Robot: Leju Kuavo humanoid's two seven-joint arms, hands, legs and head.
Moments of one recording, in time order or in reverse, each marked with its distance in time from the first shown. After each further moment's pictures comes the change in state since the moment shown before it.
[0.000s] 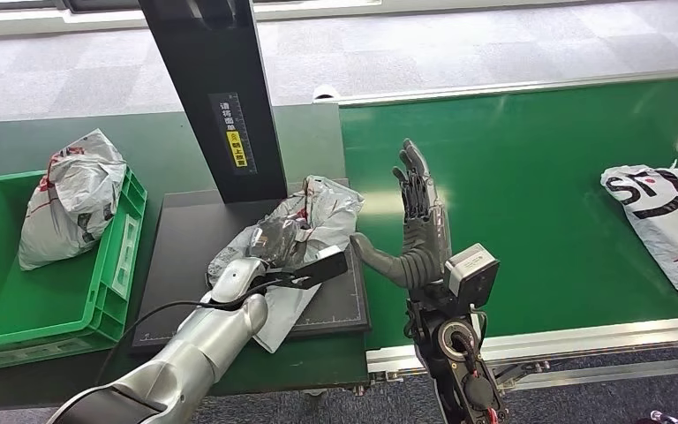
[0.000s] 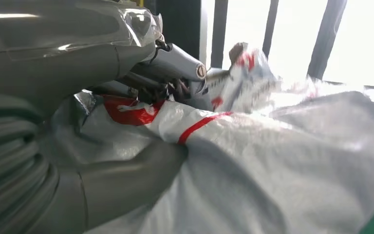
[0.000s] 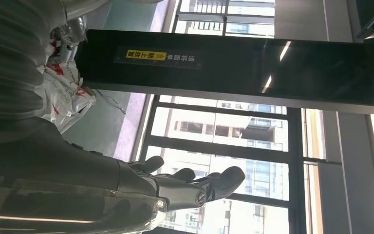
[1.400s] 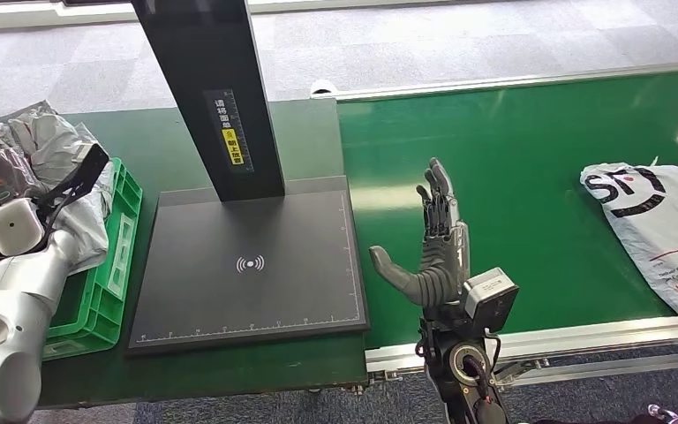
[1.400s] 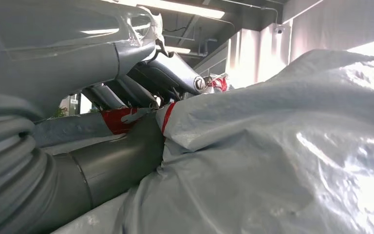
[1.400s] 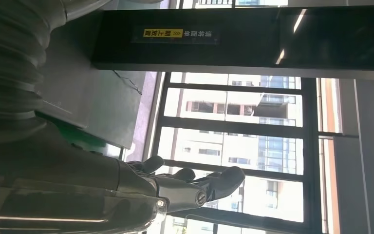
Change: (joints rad) left arm -0.178 0.527 0.444 -0.018 -0.331 0.182 0.422; right arm 0.093 -0.030 -0.005 -0.083 -0.004 -0.081 0.008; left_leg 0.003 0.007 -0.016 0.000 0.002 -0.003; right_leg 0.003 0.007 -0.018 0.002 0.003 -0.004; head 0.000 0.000
